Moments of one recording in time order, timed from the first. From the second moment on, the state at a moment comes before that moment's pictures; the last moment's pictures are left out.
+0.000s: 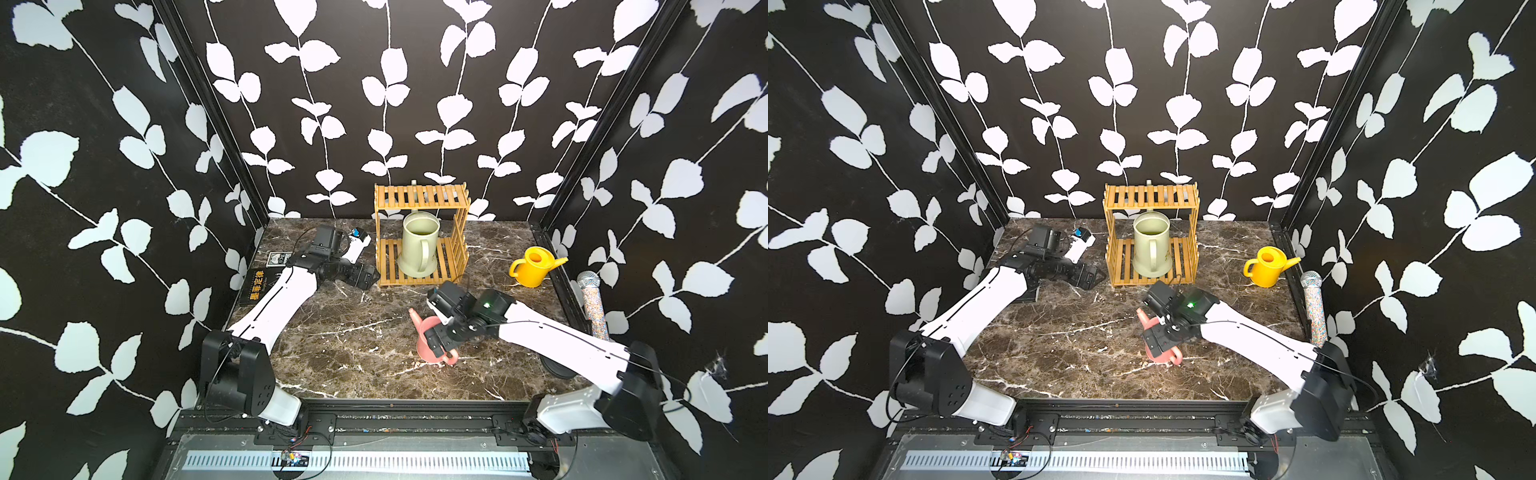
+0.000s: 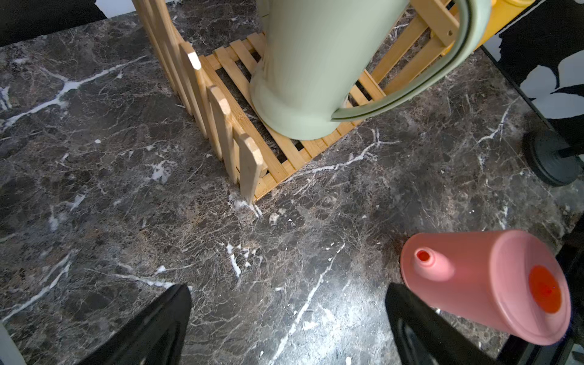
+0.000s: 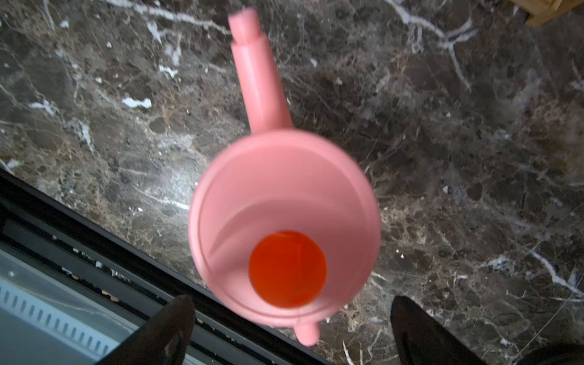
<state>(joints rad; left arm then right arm) -0.32 1.49 1.26 -0.63 0.39 0.15 0.91 1.35 1.13 -1.05 0.02 0.37</state>
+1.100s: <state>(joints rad) -0.32 1.49 1.30 -0.78 0.57 0.36 0.91 1.25 0.87 -0.85 0.00 0.44</state>
